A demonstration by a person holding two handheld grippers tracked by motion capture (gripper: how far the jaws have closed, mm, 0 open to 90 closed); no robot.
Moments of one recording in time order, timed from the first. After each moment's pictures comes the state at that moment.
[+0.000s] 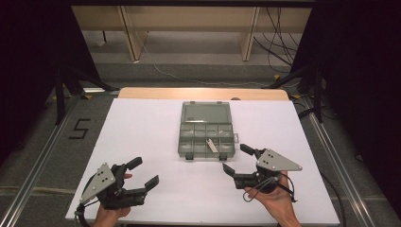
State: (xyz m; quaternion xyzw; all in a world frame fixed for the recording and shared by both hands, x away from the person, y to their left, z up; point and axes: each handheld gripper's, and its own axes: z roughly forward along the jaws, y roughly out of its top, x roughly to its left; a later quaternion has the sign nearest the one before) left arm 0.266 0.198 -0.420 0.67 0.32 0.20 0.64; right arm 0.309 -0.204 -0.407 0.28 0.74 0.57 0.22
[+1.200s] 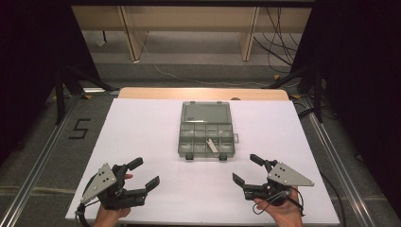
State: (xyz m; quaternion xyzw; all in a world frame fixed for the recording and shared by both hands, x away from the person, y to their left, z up) left arm 0.266 0.197 -0.420 0.67 0.32 0.20 0.64; right arm 0.286 -0.228 -0.425 0.30 0.72 0.58 0.23
